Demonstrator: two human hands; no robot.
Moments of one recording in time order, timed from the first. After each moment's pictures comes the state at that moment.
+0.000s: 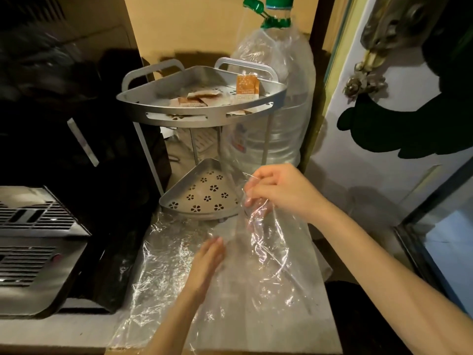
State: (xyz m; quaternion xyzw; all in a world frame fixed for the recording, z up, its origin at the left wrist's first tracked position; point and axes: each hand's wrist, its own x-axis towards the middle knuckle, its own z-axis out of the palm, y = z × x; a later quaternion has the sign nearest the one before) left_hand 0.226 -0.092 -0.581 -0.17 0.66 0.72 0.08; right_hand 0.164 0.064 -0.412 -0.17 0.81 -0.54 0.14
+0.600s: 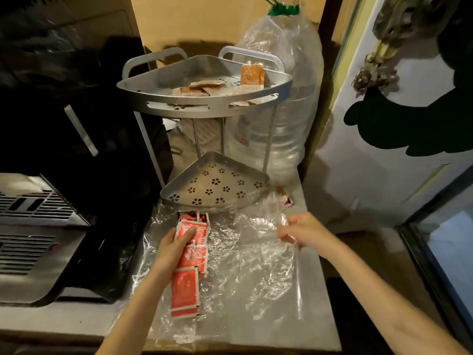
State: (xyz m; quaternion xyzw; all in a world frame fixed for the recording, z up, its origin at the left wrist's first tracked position) left_hand 0.217 -0.152 -0.582 -0.27 0.67 0.69 0.04; right_hand 0.149 0.119 -0.529 0.03 0.85 -0.46 0.26
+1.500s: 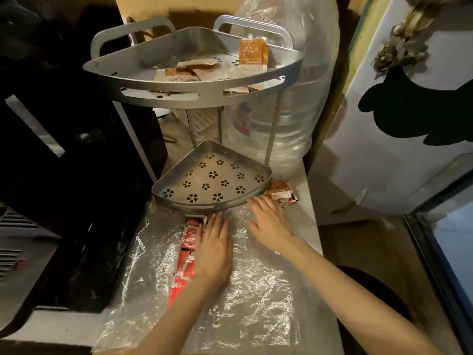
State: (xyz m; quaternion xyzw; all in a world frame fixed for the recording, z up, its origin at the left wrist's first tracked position) left_hand 0.185 -0.076 -0.631 -0.03 0.99 0.12 -0.01; right_hand 0.107 0.059 -0.597 -0.24 0.96 -0.11 0.05
